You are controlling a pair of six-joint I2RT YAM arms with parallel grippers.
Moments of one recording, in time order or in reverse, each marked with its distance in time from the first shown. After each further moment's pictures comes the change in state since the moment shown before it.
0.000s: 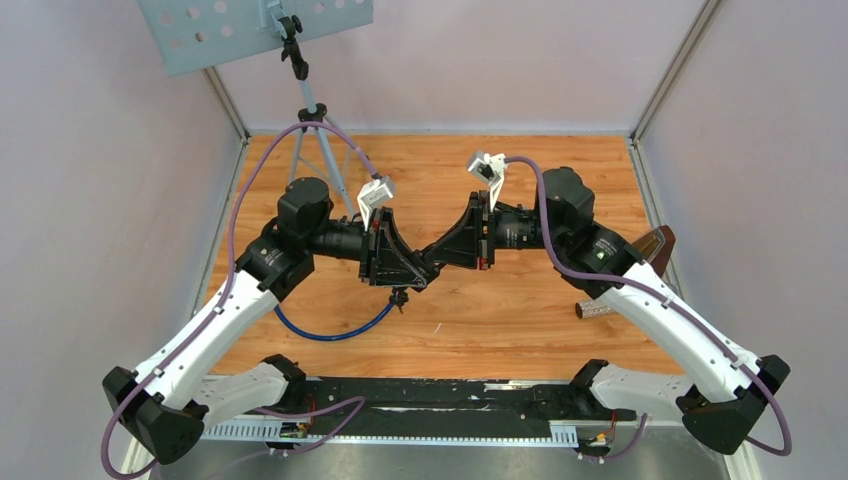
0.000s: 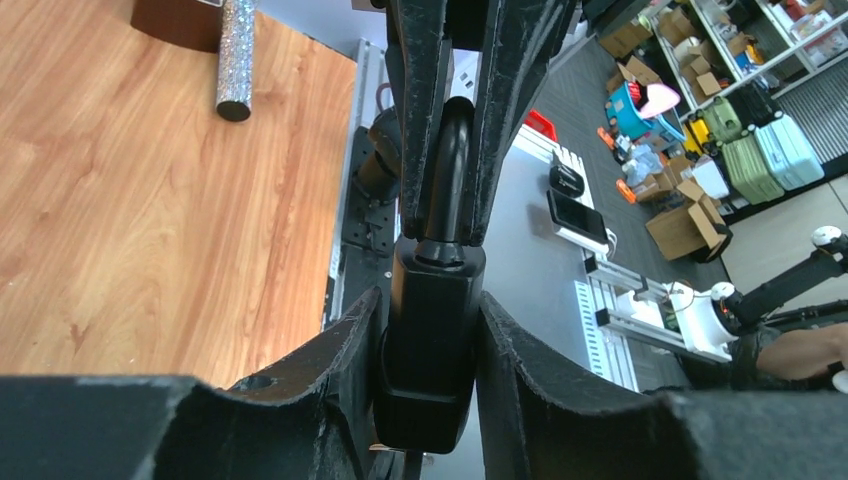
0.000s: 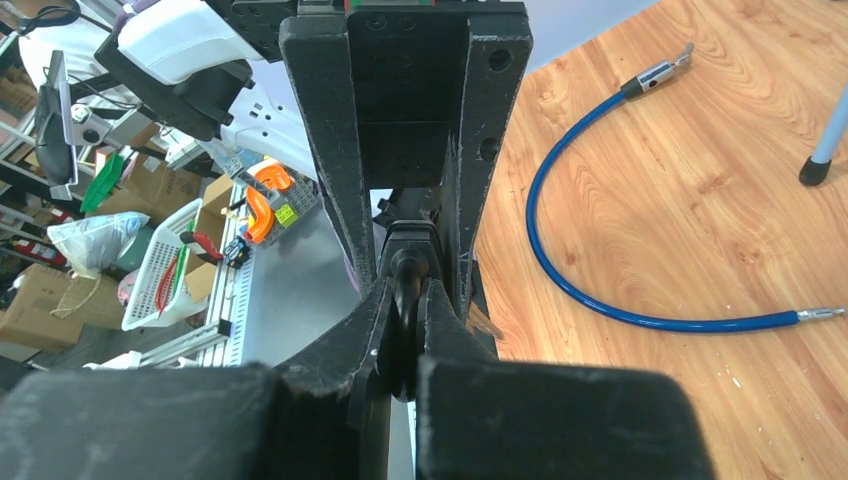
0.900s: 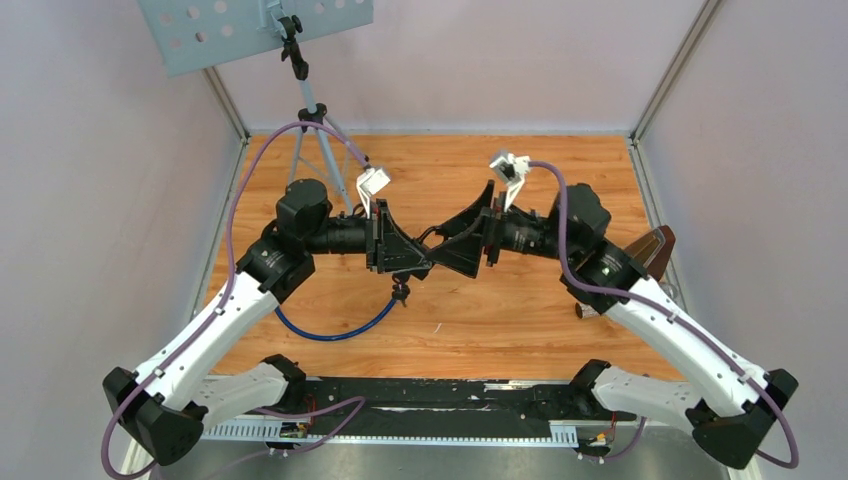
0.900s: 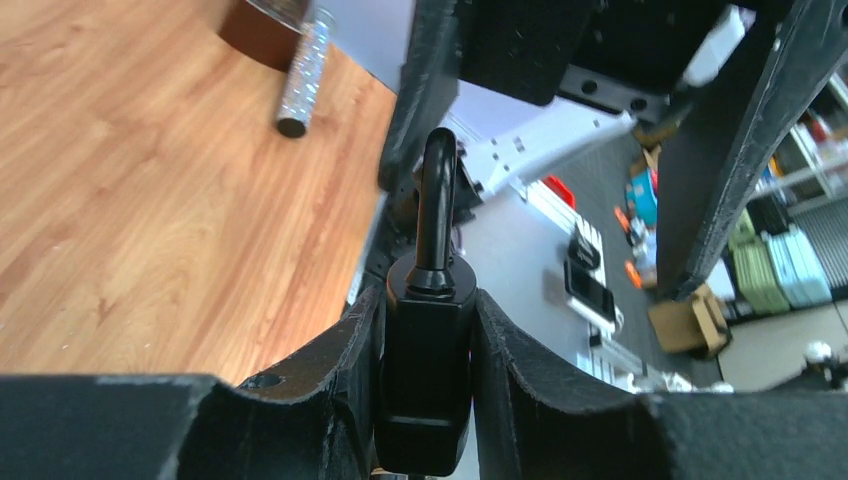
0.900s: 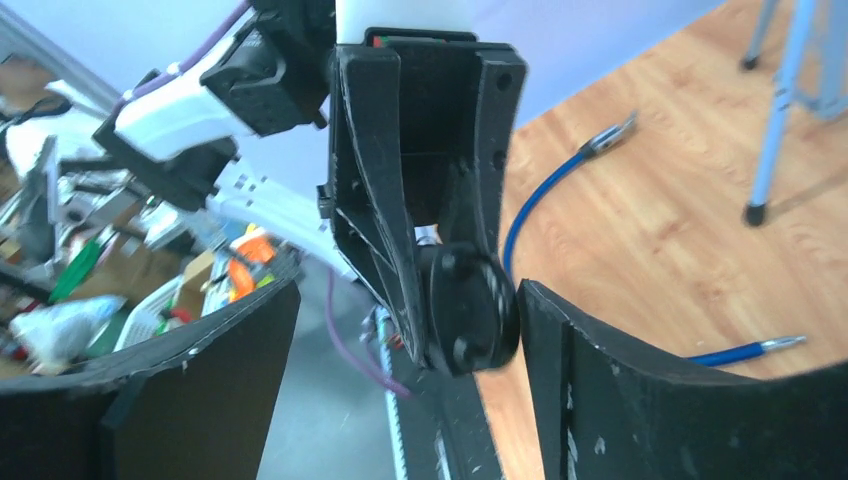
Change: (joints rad) left arm 0.000 0.003 -0.017 0.050 -0.141 -0.135; right arm -0.005 -0.034 -0.074 0.148 0.087 0.085
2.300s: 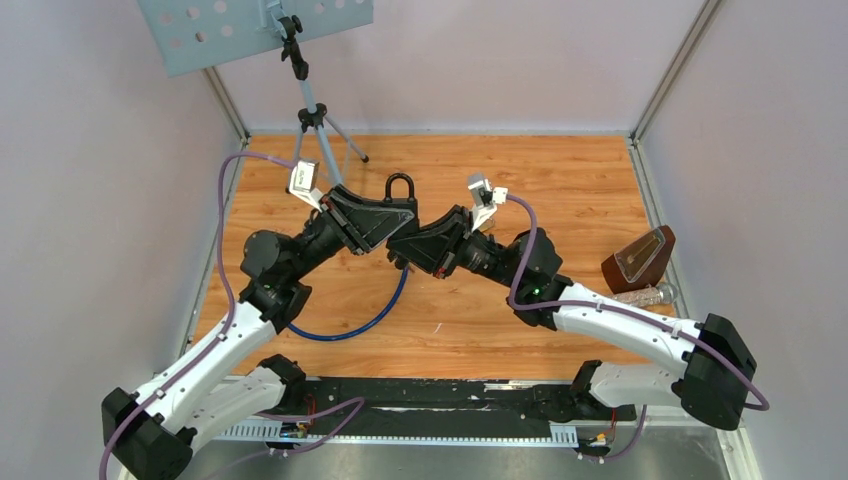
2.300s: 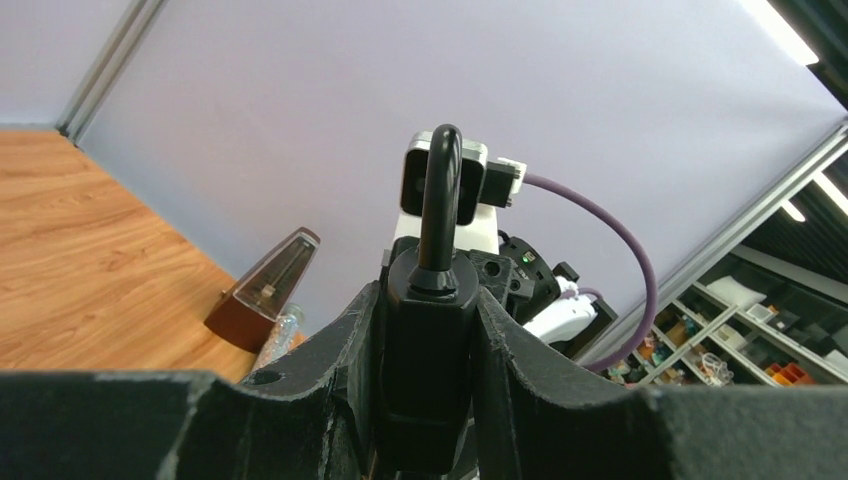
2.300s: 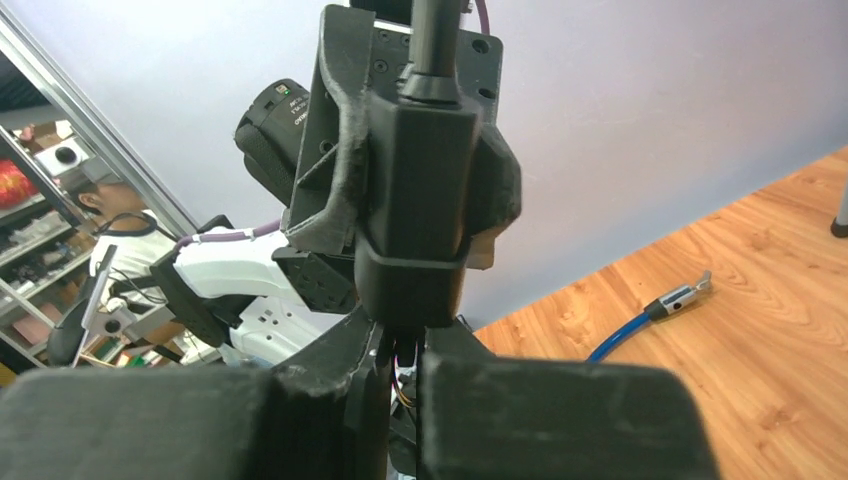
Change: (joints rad) left arm 0.001 -0.172 -0.314 0.823 -0.474 -0.502; right arm 0.214 0.133 -0.353 0.916 0.342 0.171
